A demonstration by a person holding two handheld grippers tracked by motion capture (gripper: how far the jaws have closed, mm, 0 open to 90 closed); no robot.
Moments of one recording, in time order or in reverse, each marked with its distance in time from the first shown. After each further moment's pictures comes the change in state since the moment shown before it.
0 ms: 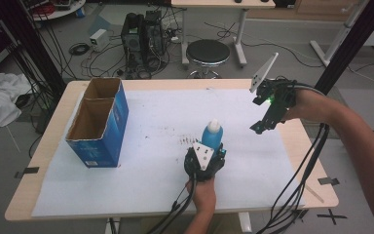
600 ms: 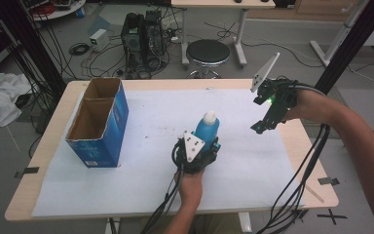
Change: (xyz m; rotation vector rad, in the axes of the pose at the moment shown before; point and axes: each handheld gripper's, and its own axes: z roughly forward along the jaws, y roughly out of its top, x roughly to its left) left arm 0.035 0.033 -0.012 -0.031 -0.149 0.071; right arm 0.000 -0.002 -0.001 -0.011 -0.005 -0.010
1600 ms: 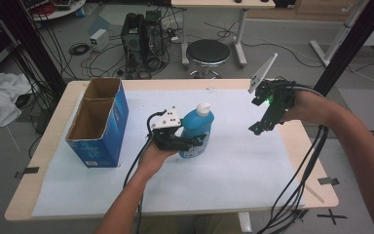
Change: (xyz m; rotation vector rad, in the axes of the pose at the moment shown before) left arm 0.090 0.040 0.006 0.125 -0.588 0.214; right arm 0.006 0.004 0.000 0.009 -0.005 0.018
